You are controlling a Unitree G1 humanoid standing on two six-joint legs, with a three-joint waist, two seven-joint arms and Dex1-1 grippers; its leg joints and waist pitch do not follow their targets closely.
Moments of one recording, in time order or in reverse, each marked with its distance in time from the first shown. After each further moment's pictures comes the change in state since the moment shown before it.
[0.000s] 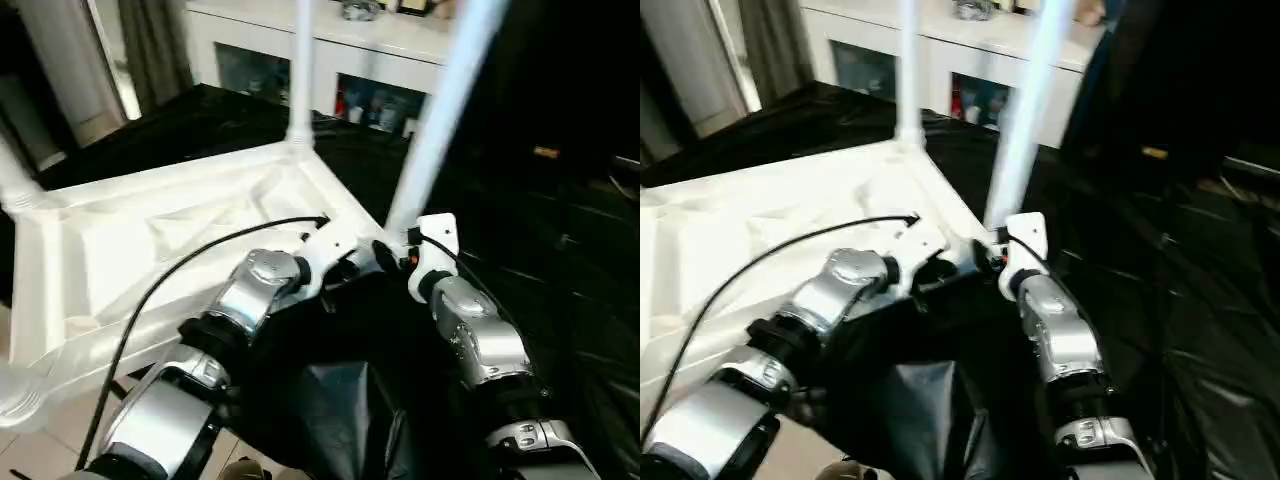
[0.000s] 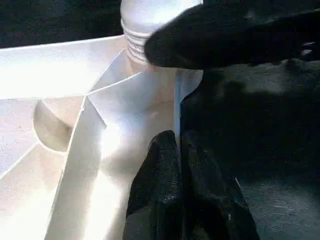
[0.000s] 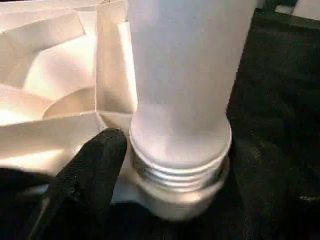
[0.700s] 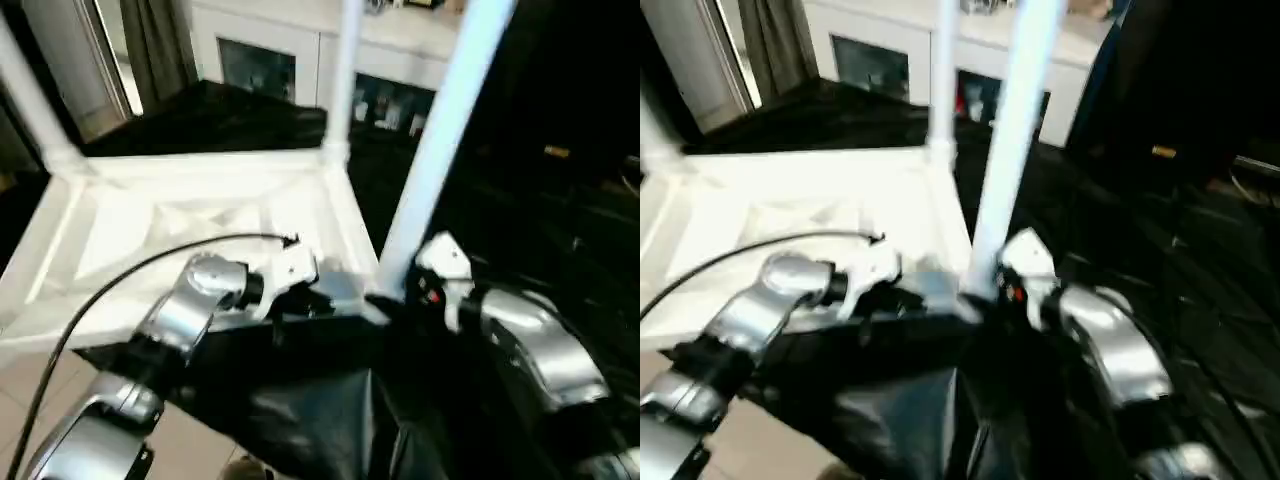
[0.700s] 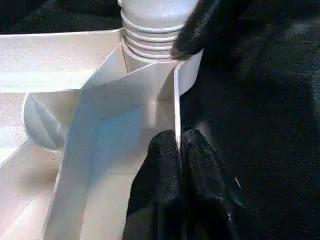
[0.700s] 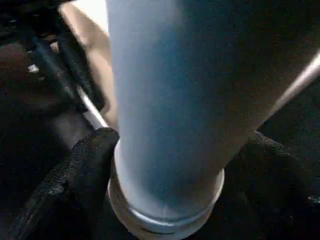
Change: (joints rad) left arm 0.194 0.259 -0.044 -0.339 -0.101 -0.038 -0.498; right arm 0.162 -0.355 0.173 -0.288 0.057 -0.022 0.639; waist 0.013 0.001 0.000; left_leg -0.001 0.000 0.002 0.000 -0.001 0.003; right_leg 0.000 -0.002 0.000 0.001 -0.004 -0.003
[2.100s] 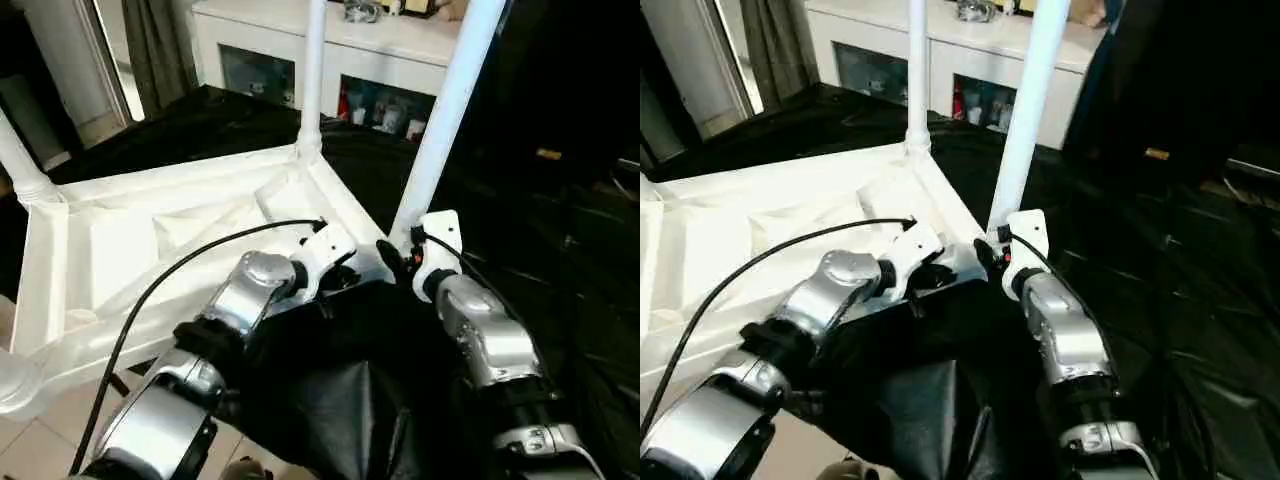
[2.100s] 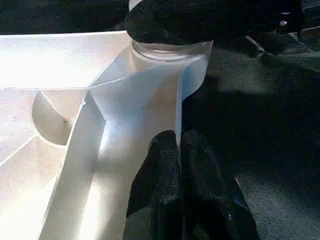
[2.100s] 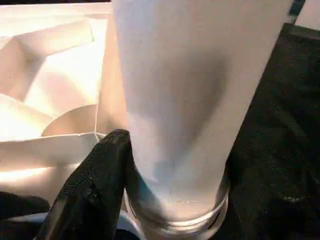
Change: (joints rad) left arm -0.180 -0.257 0.044 0.310 0.079 0.086 0.447; right arm -0.145 0.364 -0.177 0.221 -0.063 0.077 -0.699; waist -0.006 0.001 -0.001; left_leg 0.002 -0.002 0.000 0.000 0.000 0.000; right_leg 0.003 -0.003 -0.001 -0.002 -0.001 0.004
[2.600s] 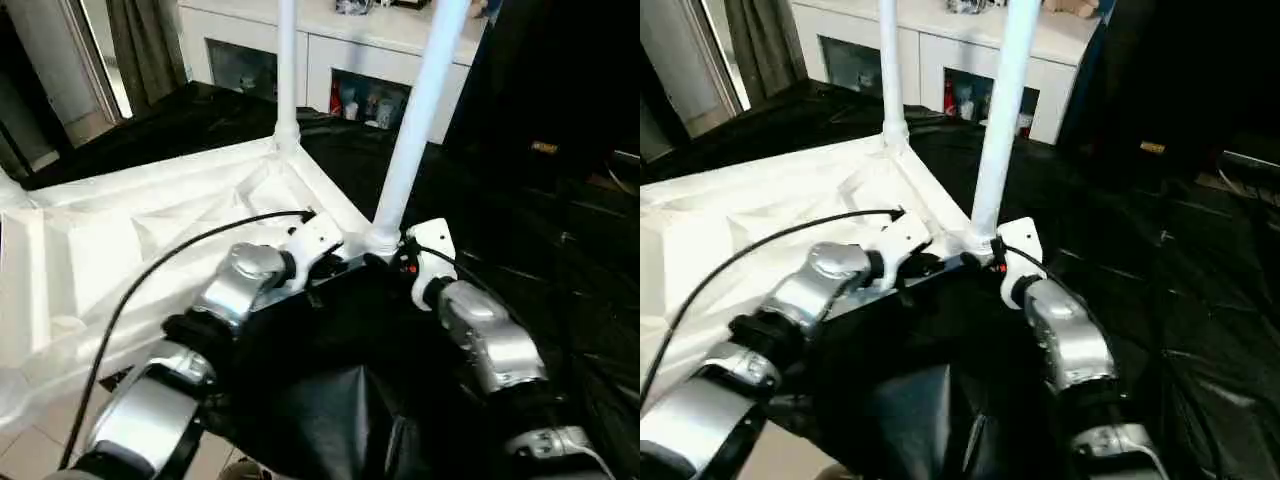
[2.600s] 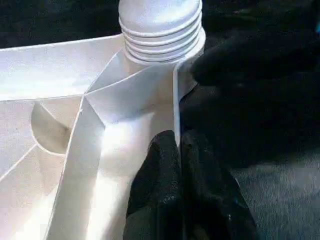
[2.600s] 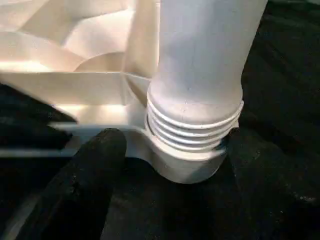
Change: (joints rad) left arm -0.006 0.064 0.017 0.005 0.008 -0.074 -0.053; right arm 0.031 -0.114 0.068 -0.007 0.009 -0.042 0.256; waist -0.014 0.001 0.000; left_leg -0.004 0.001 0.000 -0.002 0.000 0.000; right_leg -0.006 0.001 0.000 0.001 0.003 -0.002
